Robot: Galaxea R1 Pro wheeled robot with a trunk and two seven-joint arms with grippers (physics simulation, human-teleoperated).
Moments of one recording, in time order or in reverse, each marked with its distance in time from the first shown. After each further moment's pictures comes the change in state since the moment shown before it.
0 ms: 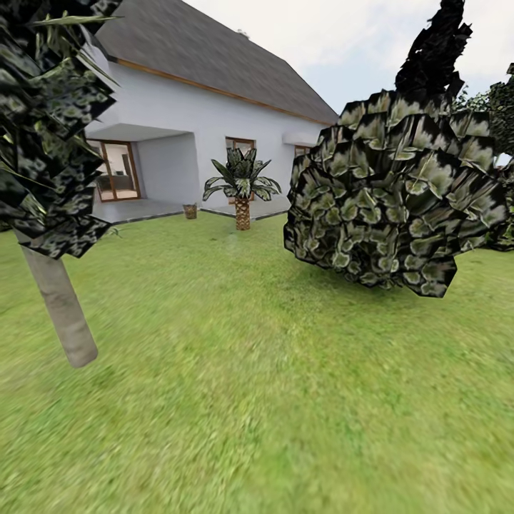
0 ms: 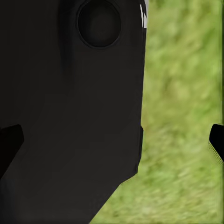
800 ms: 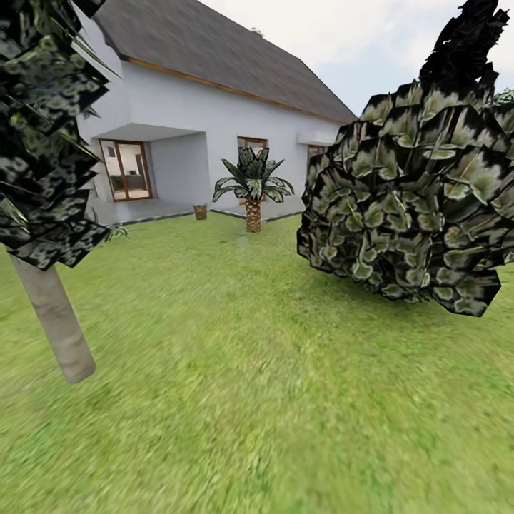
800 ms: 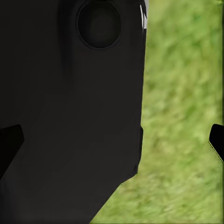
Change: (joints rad) left arm 0.000 0.000 0.000 0.000 0.000 0.000 0.000; right arm 0.000 0.000 0.000 0.000 0.001 -0.001 0.000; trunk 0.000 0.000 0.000
